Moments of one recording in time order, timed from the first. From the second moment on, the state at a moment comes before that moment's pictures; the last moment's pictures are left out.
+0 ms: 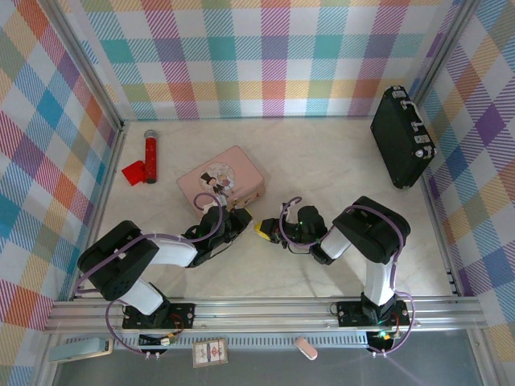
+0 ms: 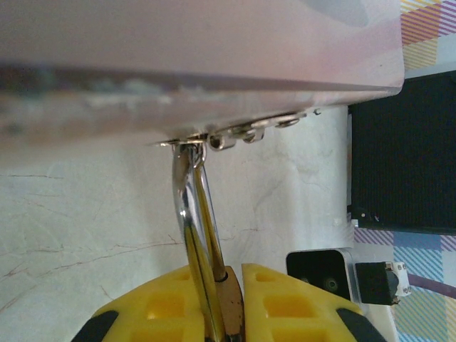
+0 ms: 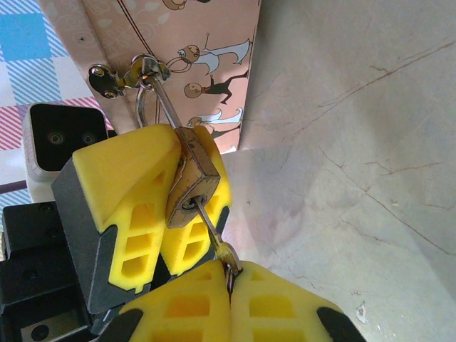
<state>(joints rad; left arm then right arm) -0.72 1.54 0.42 0.66 -0.04 -1.28 0.72 1.89 0.45 1.15 -0.55 1.45</state>
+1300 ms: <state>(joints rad) -0.82 1.63 0.50 0.68 -0.15 -1.31 0.62 1.89 0.48 1.11 -0.65 1.51</state>
